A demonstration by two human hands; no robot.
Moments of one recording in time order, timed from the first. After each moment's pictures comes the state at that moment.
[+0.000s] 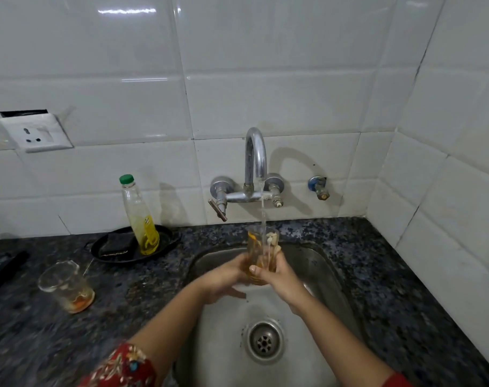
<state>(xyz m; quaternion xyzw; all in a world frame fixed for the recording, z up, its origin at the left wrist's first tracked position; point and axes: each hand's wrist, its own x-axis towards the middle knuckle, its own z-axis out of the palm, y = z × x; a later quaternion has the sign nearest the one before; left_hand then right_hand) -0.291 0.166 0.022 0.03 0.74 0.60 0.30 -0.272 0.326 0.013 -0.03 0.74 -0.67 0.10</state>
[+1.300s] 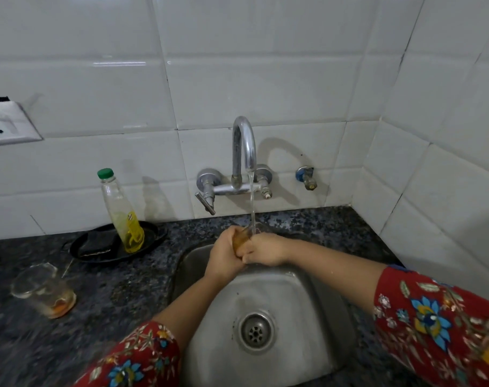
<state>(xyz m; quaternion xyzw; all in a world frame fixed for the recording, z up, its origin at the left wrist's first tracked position) -0.316 0.188 0.002 0.11 0.86 0.49 -0.06 -0.319 0.329 0.075 -0.35 0.91 -0.07 0.20</state>
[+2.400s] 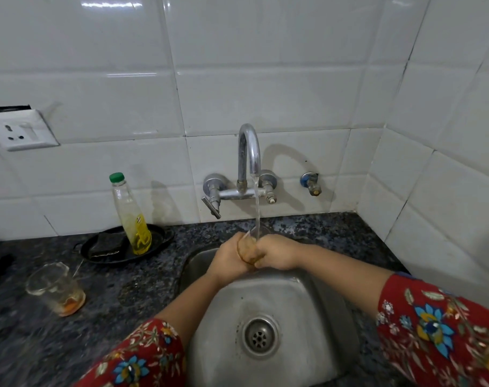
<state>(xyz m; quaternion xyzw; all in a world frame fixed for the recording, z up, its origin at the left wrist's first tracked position) -0.311 0.182 0.016 0.13 0.86 0.49 0.02 -0.318 0.340 0.074 -0.35 0.93 -0.03 0.13</state>
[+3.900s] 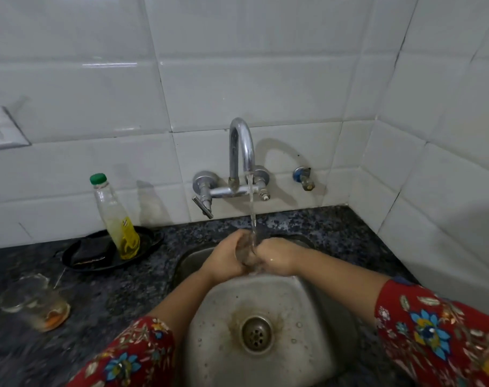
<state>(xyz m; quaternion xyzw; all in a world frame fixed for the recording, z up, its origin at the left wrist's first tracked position) -0.327 0.180 0.015 0.21 0.87 0.45 0.04 -0.316 0.343 0.064 -0.35 0.93 -0.05 0.13</state>
